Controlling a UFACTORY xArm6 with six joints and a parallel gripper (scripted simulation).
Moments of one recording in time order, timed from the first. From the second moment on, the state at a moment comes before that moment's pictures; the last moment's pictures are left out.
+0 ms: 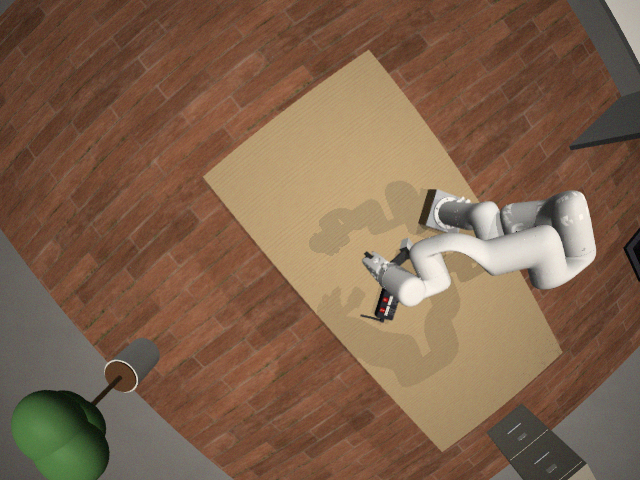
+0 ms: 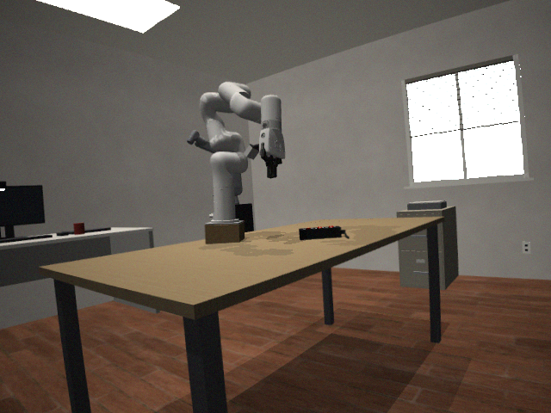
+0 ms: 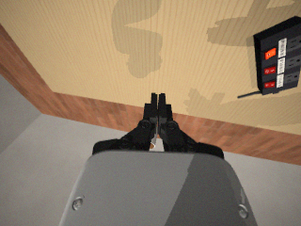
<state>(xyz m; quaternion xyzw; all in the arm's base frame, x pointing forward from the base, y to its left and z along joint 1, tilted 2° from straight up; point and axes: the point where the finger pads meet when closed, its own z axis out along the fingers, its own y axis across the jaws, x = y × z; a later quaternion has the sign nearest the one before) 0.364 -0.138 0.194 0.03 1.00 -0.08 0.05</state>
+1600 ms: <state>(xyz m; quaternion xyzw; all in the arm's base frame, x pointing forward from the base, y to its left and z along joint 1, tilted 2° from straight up) 0.469 0.099 0.059 0.24 0.96 0.06 -0.08</state>
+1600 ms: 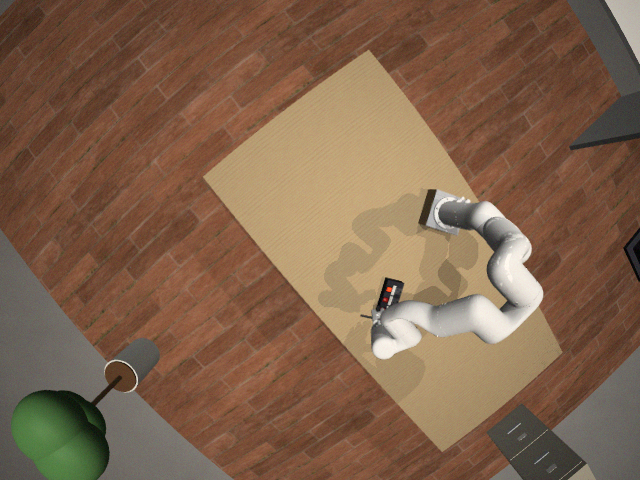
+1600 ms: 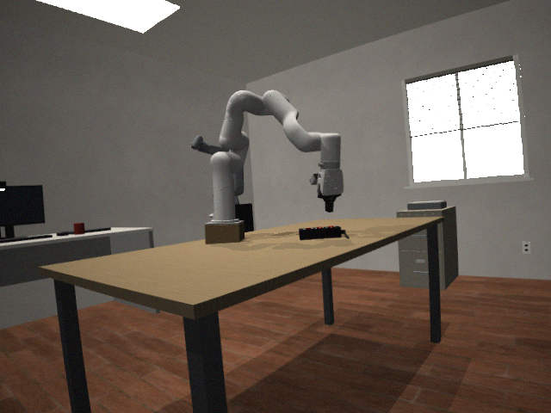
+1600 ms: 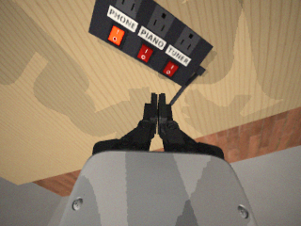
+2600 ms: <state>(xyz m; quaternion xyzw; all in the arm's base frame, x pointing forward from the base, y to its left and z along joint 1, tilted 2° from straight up) 0.469 0.099 0.059 0.24 0.96 0.06 -0.08</state>
